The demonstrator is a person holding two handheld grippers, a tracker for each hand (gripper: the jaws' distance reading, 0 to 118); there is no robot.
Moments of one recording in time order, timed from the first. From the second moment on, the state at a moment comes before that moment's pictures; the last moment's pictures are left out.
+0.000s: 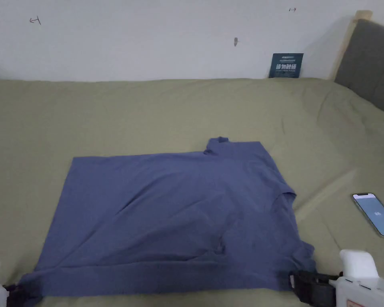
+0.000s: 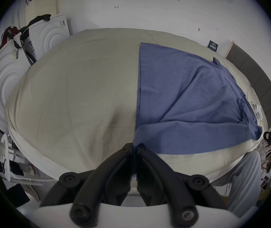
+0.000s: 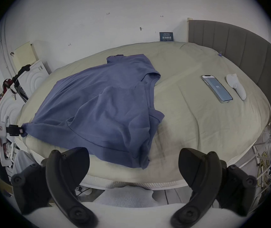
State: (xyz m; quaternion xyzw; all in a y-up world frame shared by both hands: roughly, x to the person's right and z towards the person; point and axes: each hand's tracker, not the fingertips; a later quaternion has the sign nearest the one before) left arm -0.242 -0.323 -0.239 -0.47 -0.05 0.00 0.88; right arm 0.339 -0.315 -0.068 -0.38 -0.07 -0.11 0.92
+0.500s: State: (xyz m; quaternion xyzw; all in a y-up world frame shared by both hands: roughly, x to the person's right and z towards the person) left arm -0.226 -0.299 -0.231 -0.47 -0.05 0.01 0.88; right arm 0.349 -0.315 -0.075 -0.39 -0.06 -0.10 0.91
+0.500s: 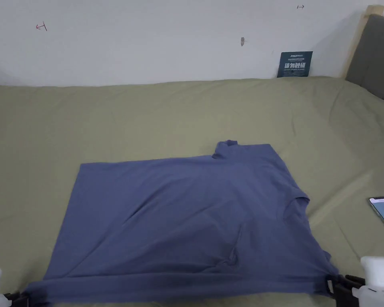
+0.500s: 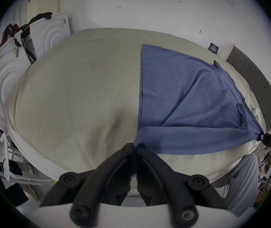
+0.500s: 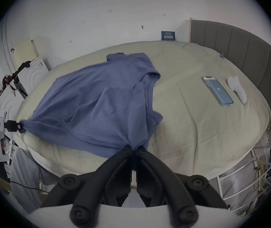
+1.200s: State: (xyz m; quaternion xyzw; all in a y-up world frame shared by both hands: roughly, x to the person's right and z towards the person) left arm -0.192 -0.271 -0.429 -0.45 -0.09 -0.01 0.89; right arm 0.381 -0.264 -0.279 -0.39 -0.09 -0.07 0.92
